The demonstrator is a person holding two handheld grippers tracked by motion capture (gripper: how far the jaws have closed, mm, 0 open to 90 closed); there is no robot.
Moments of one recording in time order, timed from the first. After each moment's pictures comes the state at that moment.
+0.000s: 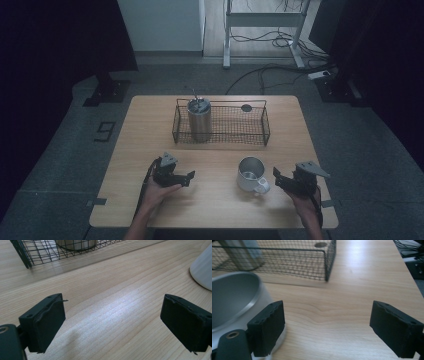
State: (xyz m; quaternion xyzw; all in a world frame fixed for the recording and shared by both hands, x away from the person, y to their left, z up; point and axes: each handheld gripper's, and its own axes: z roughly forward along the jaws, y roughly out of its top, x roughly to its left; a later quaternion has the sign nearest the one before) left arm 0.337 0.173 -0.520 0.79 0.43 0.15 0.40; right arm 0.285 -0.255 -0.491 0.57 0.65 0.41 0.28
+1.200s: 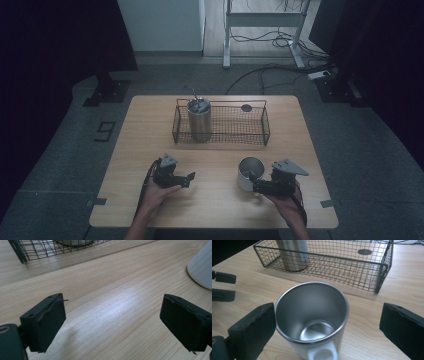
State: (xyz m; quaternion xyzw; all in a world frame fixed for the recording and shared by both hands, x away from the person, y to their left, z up) left arm 0.335 0.173 -0.523 0.79 0.44 0.14 0.40; right arm 0.278 -0.193 -0.469 0.50 0.71 0.44 0.24
